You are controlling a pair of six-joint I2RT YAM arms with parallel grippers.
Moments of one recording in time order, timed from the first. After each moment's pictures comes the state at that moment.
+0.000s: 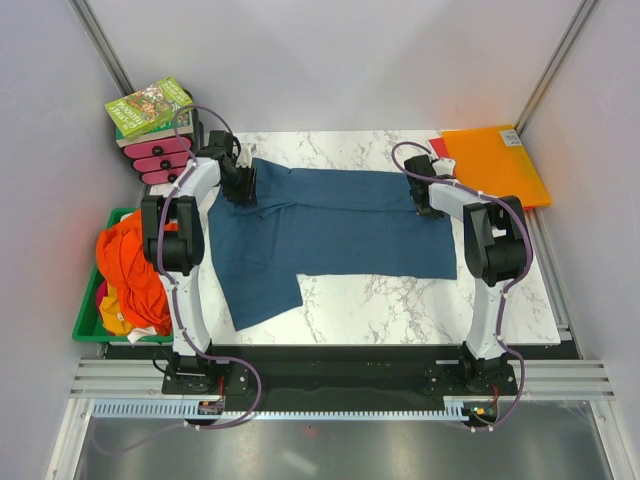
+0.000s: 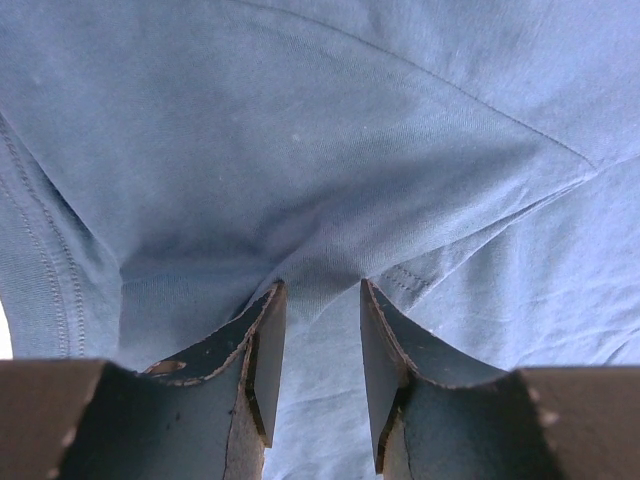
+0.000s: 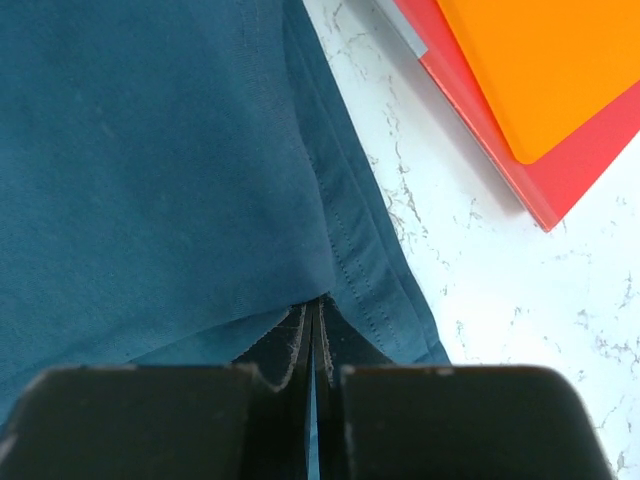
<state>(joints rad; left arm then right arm) -0.05 2.17 1.75 -0.70 0.24 0.09 0.21 2.06 1.41 -0.46 0.61 0.50</state>
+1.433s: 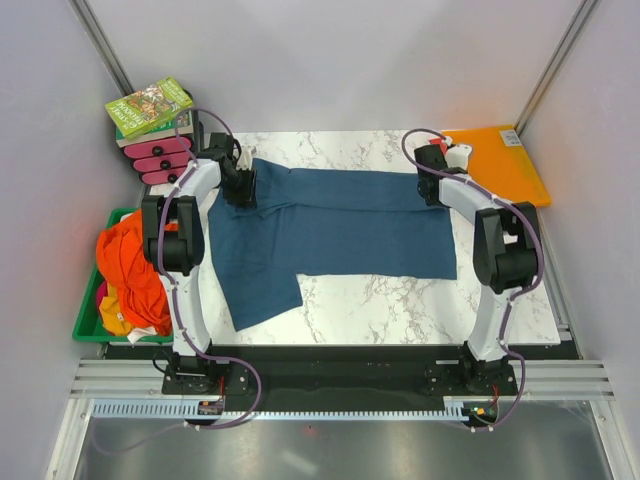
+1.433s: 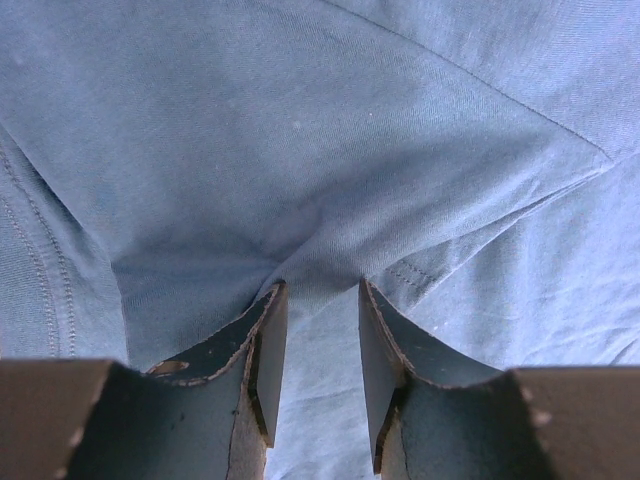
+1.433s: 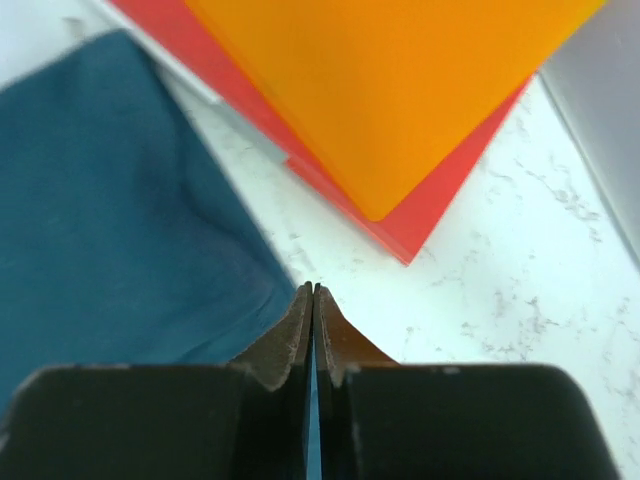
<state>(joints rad) -0.05 2.17 1.73 -0.70 0.24 0.09 0.18 2.00 1.45 -0.47 0.80 0.48</state>
